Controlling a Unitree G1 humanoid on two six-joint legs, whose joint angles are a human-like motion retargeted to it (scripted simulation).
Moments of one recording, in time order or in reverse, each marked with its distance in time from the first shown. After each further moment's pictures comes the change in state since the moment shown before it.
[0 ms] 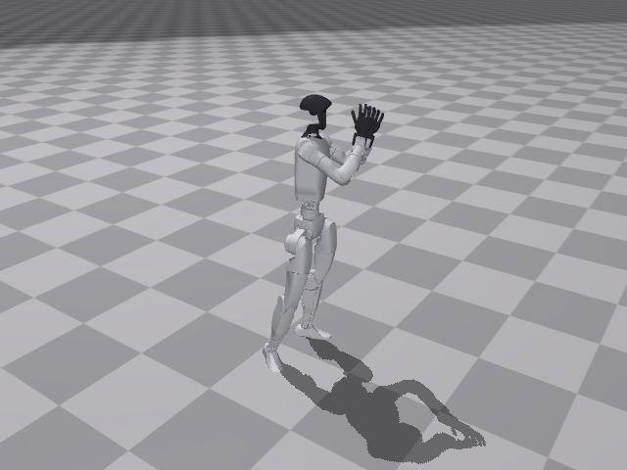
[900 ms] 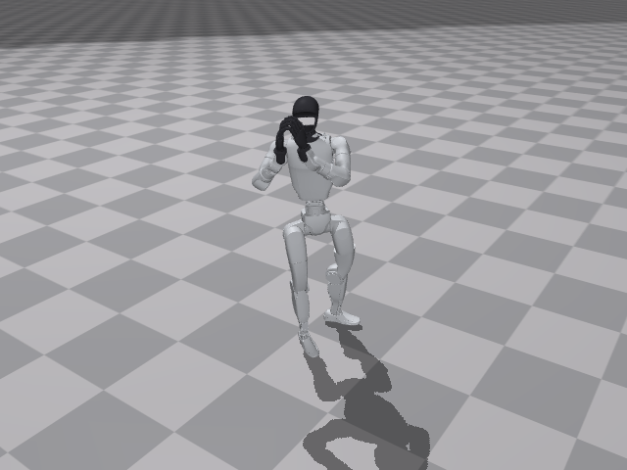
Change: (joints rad) left arm -0.257 -0.130 -0.157 0.108 -0.029 -0.087 0.027; right arm 0.056 -0.236 -0.153 -0.082 0.059 -0.011 -0.010; waist -0.649 0.210 0.074; left_leg 0.192 0.186 0.763 0.057 0.038 0.041; right_leg -0.087 0.365 0.666 -0.283 0.148 0.080
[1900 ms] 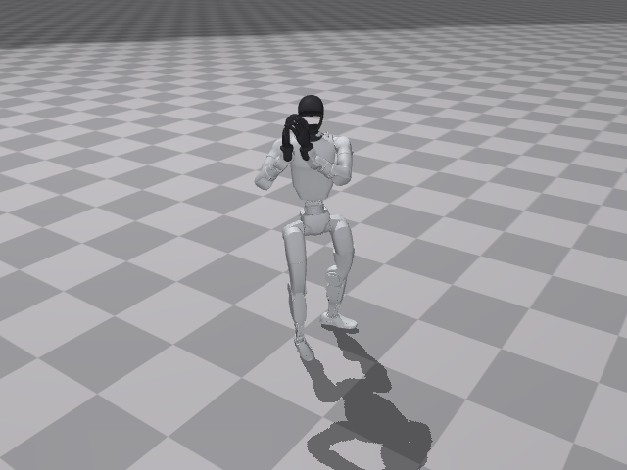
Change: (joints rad) left arm -0.022 -0.117 -0.076 0.039 -0.165 -0.027 -0.021; right arm 0.076 -0.027 -0.037 -0.130 -0.065 0.022 -0.111; waist 0.079 -0.079 0.015; left_leg -0.017 -0.020 -0.038 0.059 -0.036 0.018; right_leg 0.006 -0.059 -0.024 0.018 -0.010 0.000
